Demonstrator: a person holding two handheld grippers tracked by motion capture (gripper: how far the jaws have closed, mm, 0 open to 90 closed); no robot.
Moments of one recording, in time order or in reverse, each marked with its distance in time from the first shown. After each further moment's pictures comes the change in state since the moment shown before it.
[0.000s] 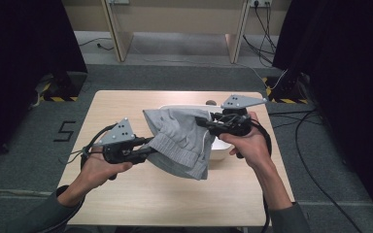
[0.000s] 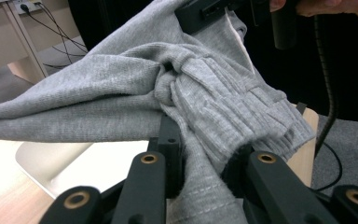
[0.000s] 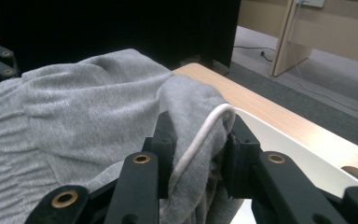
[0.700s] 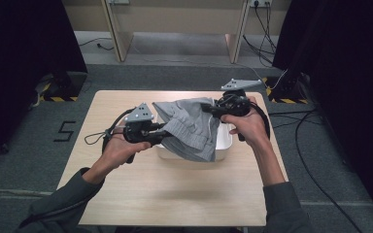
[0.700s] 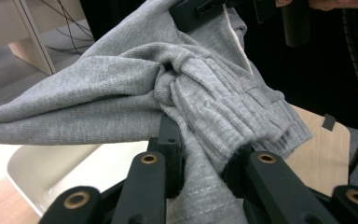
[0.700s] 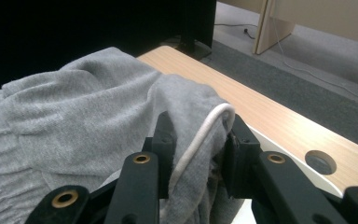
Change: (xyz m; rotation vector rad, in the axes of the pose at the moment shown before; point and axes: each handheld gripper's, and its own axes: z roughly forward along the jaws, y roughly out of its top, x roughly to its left) left arm 0.035 0.011 0.057 0.046 0.021 -0.078; right arm -0.055 0.009 0.029 0.097 -0.061 0.039
